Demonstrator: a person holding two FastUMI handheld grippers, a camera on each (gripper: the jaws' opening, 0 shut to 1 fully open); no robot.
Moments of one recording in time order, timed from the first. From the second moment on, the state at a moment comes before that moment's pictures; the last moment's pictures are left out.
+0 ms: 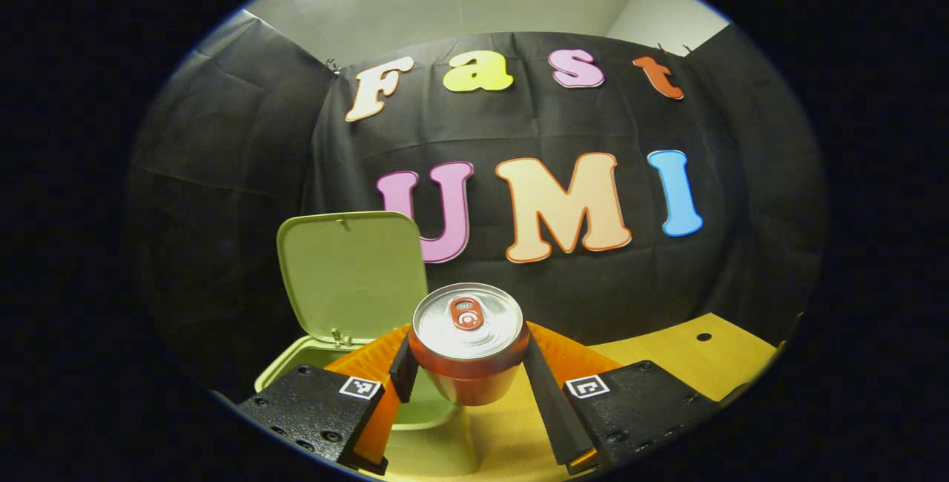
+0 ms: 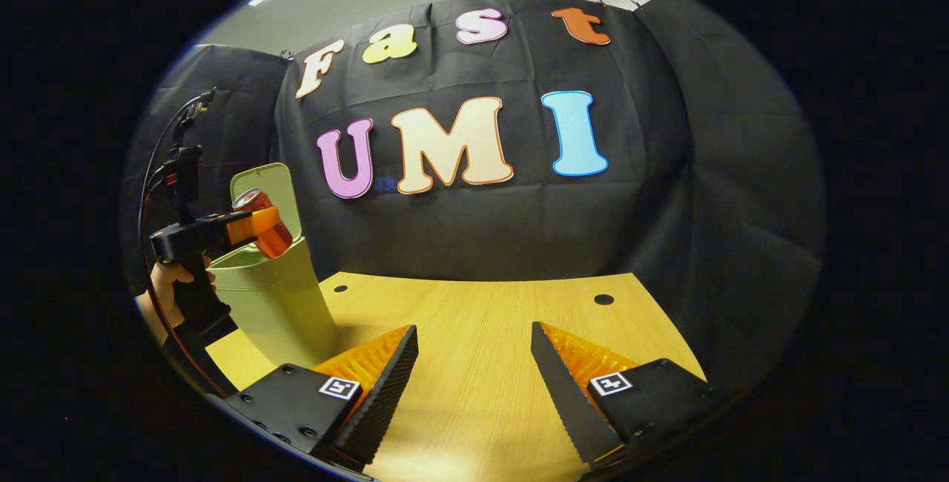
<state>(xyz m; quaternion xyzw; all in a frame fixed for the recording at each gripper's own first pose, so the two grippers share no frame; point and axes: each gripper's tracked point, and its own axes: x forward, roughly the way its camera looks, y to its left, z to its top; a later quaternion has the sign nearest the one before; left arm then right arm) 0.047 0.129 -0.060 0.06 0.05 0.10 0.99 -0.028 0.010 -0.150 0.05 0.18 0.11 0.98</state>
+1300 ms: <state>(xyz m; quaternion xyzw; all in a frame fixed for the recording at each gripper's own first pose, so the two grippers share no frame) 0.120 0.281 0.079 0.07 -0.02 0.15 0.99 -0.037 0.079 -0.146 0.06 0.16 0.05 0.98</state>
